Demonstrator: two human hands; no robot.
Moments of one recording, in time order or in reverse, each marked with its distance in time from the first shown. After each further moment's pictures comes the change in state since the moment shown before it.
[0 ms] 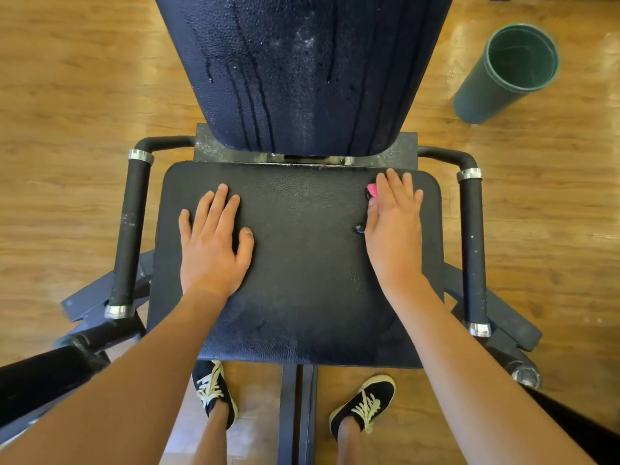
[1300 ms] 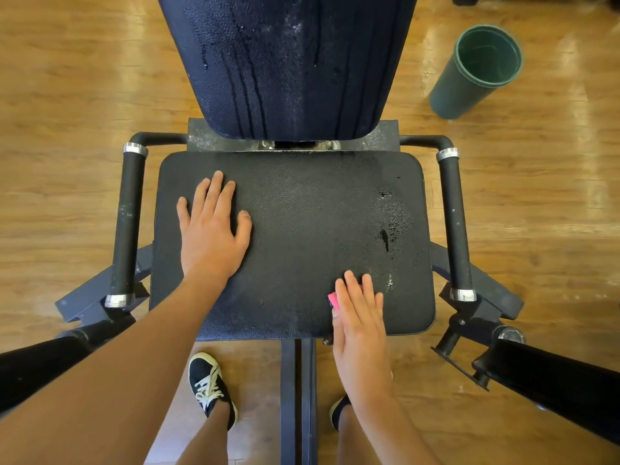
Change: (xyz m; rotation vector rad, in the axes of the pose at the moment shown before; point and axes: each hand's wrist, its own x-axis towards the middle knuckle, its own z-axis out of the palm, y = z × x) left_hand -0.006 0.003 -0.006 -0.011 -0.004 0.025; right_hand -0.211 -0.006 0.027 -0.009 -0.029 -0.073
